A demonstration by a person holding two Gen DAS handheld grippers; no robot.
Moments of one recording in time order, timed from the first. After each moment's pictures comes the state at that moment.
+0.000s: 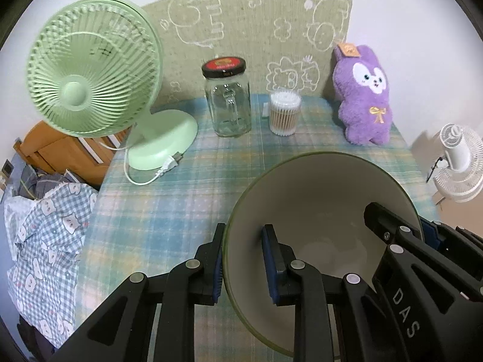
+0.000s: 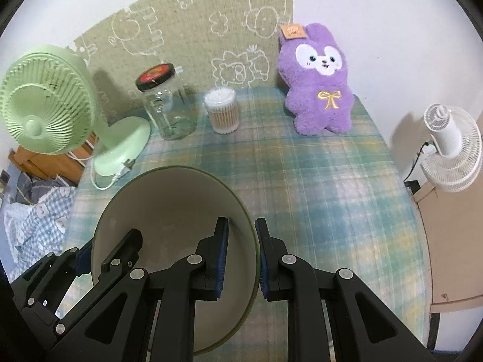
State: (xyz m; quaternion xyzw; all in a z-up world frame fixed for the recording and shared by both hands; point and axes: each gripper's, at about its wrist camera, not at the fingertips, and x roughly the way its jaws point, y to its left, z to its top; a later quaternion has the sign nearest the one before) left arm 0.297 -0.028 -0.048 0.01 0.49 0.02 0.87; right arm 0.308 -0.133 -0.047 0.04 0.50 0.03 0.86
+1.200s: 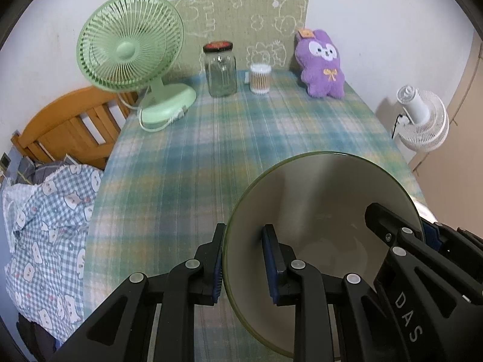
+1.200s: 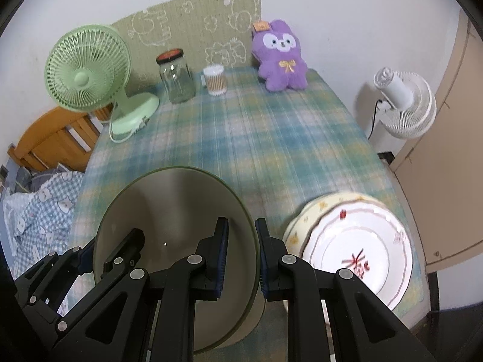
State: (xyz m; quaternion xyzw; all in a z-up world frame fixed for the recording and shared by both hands) left arm 0.139 -0.003 -0.040 0.02 0.50 -0.03 0.86; right arm 0.130 -0.112 -0.028 0.05 0.51 -0.03 0.86
